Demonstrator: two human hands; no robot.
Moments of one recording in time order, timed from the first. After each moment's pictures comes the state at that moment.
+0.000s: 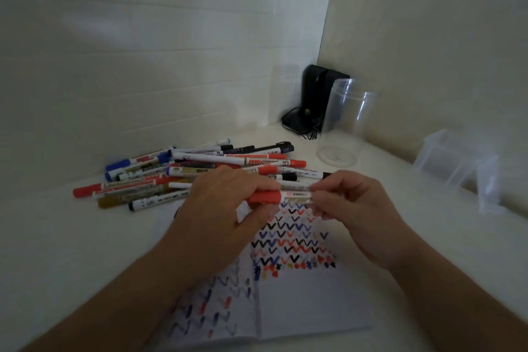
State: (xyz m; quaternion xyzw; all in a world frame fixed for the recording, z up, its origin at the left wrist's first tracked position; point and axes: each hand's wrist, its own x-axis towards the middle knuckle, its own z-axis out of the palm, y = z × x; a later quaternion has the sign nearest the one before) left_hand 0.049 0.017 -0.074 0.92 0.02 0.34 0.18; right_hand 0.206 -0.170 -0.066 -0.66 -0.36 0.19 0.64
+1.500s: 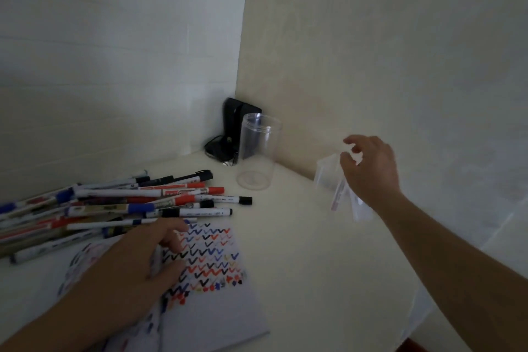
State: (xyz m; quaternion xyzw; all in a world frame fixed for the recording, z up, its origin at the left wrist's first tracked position) left_hand 0.053 0.010 -0.094 0.93 0.09 0.19 0.29; right_hand 0.361 -0.292 -0.008 -0.87 -0.22 -0.33 0.28
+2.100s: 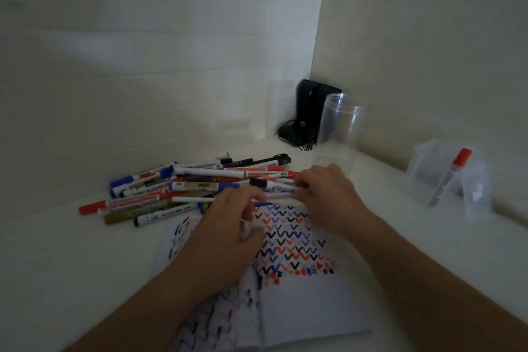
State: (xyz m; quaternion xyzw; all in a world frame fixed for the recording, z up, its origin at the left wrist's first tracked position) left_hand 0.056 0.017 -0.095 0.91 0.12 0.26 0.31; right_hand 0.240 -0.114 -0.068 -0.90 -0.41 -0.07 0.16
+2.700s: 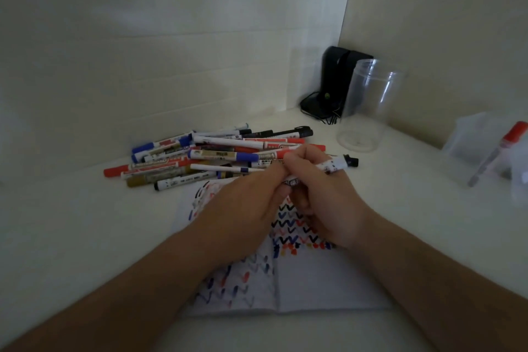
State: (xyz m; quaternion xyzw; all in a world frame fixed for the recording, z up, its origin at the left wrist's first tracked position) left_hand 0.055 0.010 -0.089 0.94 0.04 0.24 0.22; right_hand 0.174 -0.106 -0.078 -0.56 -0.34 0.31 0.69
